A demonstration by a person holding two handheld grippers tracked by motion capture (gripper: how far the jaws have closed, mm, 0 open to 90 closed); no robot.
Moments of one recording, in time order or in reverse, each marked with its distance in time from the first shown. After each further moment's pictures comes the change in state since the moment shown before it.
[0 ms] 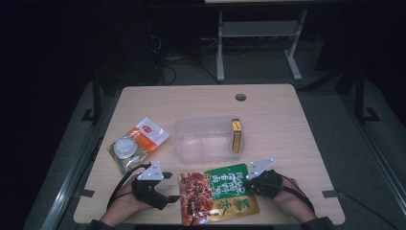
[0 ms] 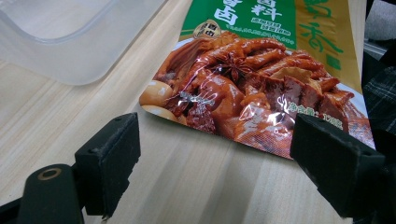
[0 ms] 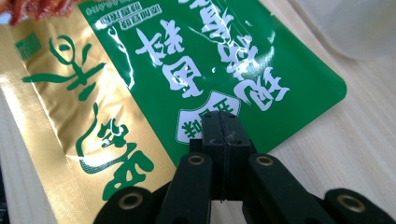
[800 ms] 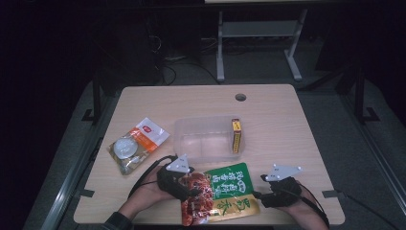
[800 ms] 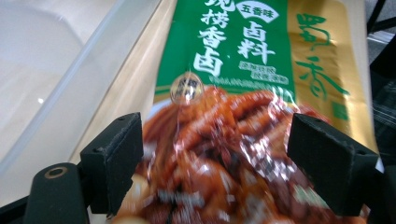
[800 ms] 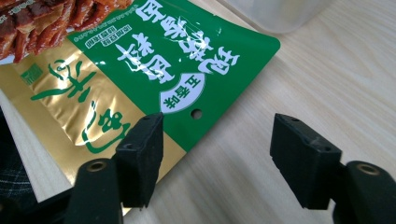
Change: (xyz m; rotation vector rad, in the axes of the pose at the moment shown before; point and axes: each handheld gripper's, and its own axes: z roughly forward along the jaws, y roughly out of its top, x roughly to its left) left arm 0.000 0.052 0.057 0.048 -0.077 0.079; right arm 0.012 -0.034 -0.032 -0.137 -0.115 0.212
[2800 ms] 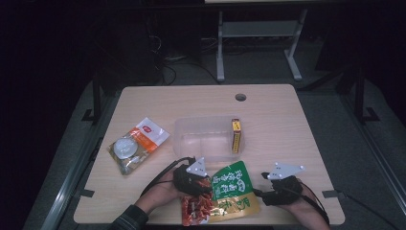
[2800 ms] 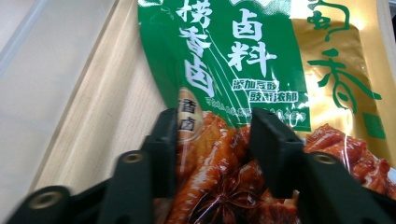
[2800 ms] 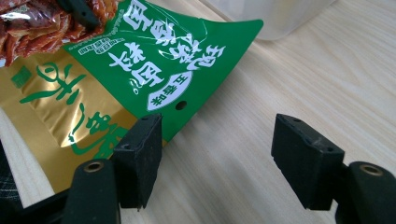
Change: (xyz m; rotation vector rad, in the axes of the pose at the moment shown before) left arm -0.005 0.015 0.033 0.090 -0.034 0.110; right arm -0.006 0.000 0.000 -0.028 -0.003 -0.004
